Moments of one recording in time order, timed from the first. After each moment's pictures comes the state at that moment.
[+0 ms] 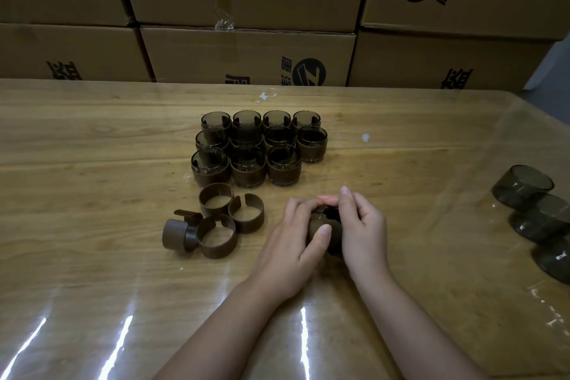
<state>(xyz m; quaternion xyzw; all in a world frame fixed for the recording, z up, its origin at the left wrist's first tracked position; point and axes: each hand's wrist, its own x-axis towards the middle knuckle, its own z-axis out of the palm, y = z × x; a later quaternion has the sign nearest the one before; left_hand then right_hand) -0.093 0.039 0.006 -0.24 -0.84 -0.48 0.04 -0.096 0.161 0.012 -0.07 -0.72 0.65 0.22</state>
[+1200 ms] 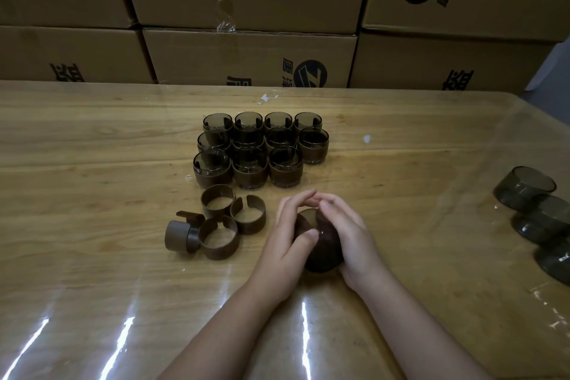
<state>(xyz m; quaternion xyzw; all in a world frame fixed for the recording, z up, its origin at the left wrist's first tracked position) -0.088 0.035 0.009 -0.23 -0.74 -0.63 0.06 -0.095 0.159 0.013 0.01 -0.65 0.76 0.00</state>
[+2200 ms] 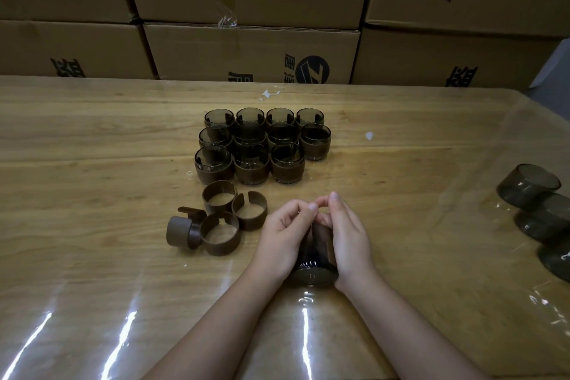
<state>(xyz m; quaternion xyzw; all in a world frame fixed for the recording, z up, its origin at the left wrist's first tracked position) -0.090 0.041 0.027 -0.11 -0.63 -0.77 -0.04 -0.087 0.142 0.014 -0.06 -0.62 0.78 0.04</state>
